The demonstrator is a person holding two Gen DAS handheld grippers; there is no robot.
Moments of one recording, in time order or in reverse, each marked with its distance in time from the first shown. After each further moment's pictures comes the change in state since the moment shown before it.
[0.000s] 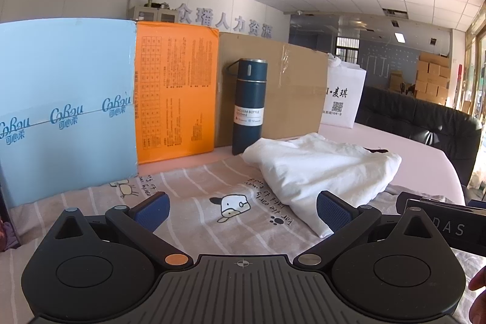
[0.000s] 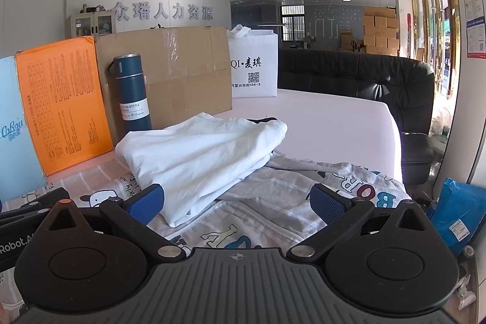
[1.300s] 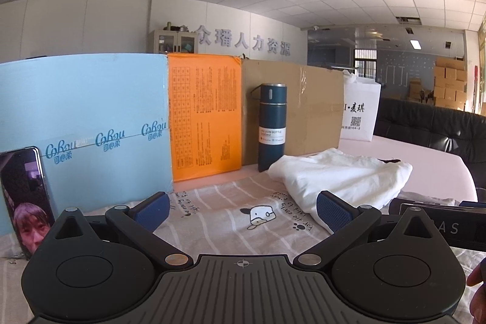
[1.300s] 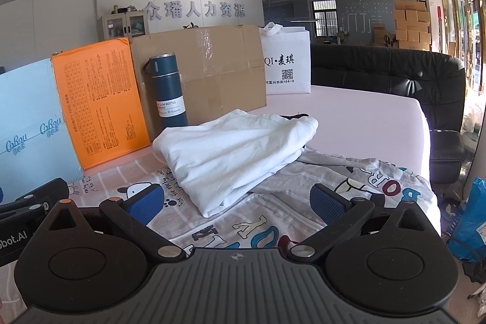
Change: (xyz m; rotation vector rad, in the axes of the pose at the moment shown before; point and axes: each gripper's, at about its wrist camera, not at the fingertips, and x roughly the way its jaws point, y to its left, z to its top) left arm -0.051 0.000 -0.001 0.028 -0.086 0.115; right arm -0.015 -0.006 -0.001 0.000 0.019 0.171
